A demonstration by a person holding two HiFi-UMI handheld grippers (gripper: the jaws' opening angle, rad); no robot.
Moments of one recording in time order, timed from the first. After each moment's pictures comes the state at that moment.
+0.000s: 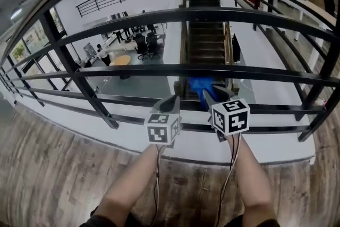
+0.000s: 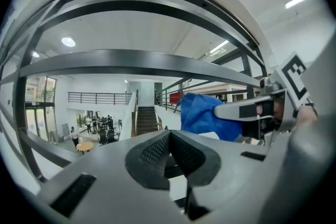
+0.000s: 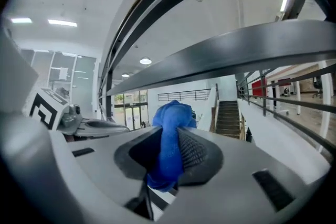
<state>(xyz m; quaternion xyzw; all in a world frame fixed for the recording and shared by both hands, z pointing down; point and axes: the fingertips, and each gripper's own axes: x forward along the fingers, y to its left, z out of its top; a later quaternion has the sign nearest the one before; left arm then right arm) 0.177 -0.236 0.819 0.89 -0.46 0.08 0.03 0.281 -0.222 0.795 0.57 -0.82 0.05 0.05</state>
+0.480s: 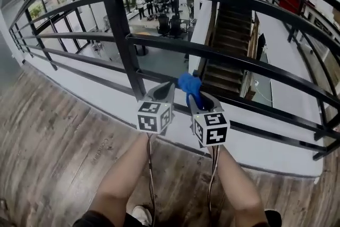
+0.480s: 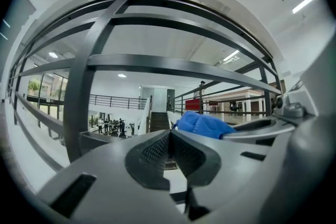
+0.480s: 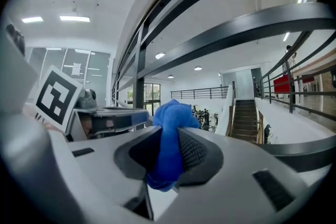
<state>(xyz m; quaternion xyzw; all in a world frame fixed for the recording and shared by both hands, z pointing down) -0.129 -0.307 0.839 0.86 -0.51 0.03 0.04 -0.057 -0.273 0.850 0.52 -0.85 0.04 0.08</state>
